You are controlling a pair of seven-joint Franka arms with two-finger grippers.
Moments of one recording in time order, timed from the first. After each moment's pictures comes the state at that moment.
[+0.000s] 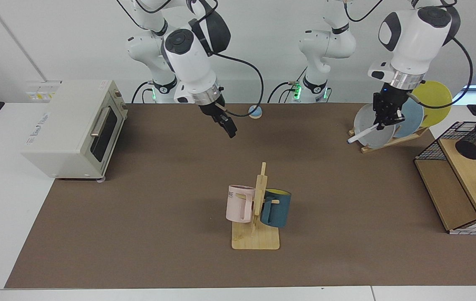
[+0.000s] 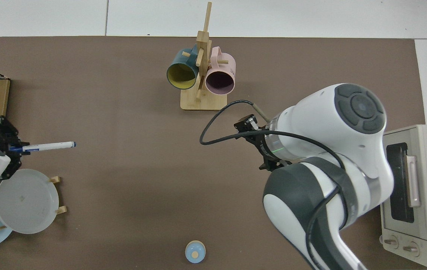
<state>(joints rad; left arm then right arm) -0.27 -0.18 0.28 -1.97 0.15 1.87 1.41 0.46 0.08 -0.05 -1.78 0.25 1.88 1.22</state>
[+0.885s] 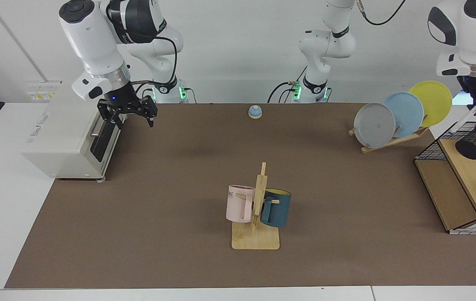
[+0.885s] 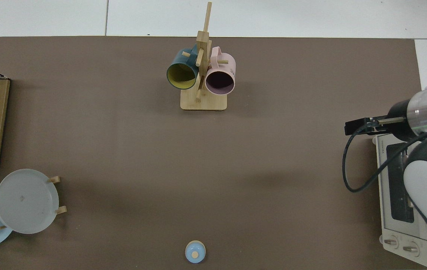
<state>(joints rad) -0.24 0.04 0.43 -1.58 0.63 1.75 1.46 0.13 -0.05 -0.06 -1.76 0.03 1.77 0.01</state>
